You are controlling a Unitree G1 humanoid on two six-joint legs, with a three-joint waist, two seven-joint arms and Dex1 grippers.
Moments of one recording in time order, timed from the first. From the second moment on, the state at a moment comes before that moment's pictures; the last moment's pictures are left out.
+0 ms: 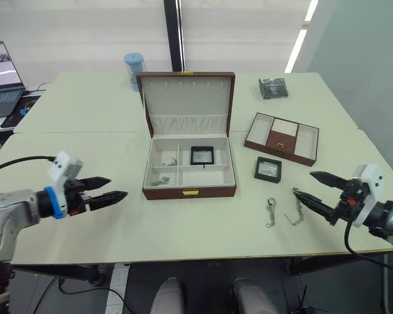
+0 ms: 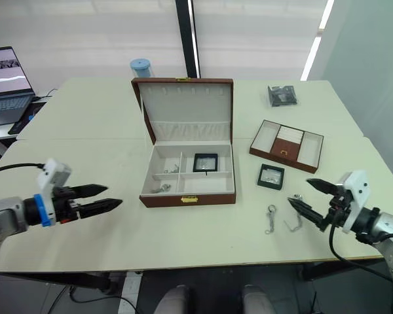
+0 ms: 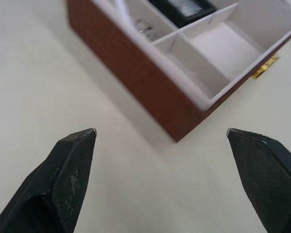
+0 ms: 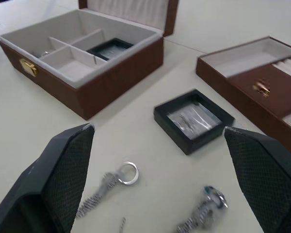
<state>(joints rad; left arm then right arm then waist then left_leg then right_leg) -0.07 0.97 0.42 0.02 -0.51 0.74 -1.07 0.10 -0.77 -0.39 -0.28 0.60 0.44 0.88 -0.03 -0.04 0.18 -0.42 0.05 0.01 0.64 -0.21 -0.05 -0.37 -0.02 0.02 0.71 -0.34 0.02</state>
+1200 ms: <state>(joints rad) 0.20 0.90 0.67 0.11 -0.42 0.49 -0.88 0.05 -0.78 -0.45 0.00 0.49 0.32 0.92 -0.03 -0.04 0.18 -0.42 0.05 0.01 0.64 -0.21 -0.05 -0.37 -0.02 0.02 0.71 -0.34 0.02</state>
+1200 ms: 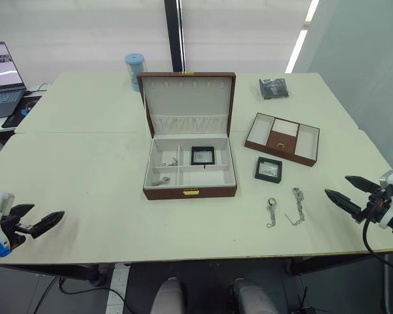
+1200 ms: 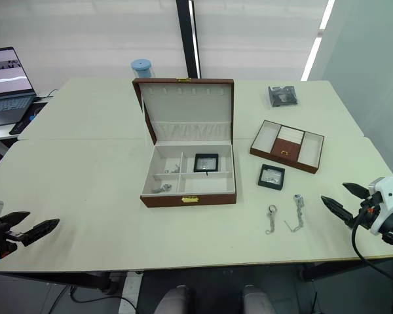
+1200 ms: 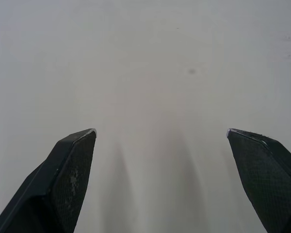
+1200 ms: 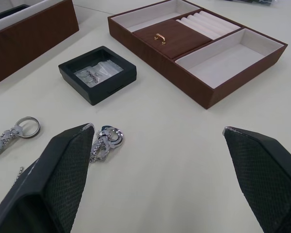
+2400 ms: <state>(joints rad) 0.07 0.66 0.08 -0.45 -0.48 0.21 -1.06 -0.54 -0.85 0.11 0.16 0.29 0.36 1.21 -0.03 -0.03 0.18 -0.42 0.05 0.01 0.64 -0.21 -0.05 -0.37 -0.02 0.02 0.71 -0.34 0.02</state>
